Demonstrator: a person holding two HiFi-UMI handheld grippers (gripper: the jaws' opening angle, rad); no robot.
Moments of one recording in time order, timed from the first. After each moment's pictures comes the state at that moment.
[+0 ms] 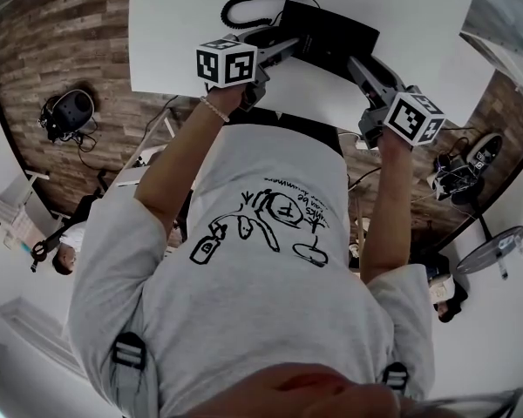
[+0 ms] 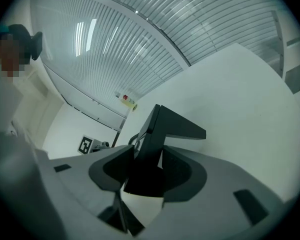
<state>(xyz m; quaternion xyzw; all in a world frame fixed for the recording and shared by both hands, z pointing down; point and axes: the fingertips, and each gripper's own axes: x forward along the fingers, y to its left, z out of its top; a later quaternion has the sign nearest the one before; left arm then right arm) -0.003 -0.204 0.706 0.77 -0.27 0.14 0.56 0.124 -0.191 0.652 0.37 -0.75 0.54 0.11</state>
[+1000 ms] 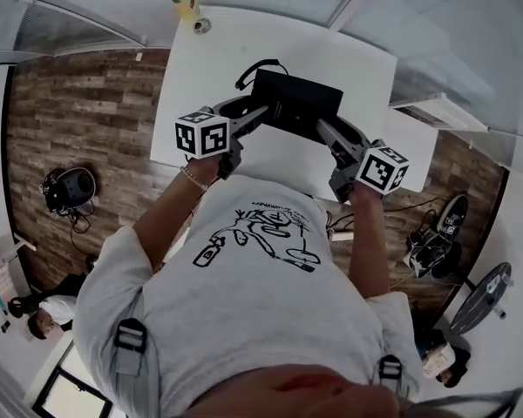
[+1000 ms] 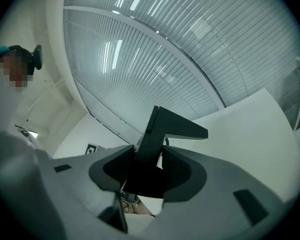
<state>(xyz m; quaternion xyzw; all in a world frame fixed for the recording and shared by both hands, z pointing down) -0.022 -0.241 0.488 0.83 -0.31 0.09 0.45 0.113 -0.219 0.447 0.34 -0.82 0.46 0.00</state>
